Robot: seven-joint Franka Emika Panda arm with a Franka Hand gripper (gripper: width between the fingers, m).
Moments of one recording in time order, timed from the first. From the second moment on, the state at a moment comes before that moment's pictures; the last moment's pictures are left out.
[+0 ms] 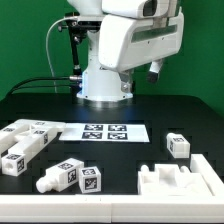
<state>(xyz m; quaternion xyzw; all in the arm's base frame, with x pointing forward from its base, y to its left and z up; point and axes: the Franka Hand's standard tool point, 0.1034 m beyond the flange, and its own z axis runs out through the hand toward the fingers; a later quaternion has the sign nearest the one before) 0.521 0.037 0.153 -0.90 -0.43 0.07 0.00</state>
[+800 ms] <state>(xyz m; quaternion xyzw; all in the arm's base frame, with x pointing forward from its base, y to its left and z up) 0.528 0.042 0.146 -0.92 -0.40 0.06 0.00</state>
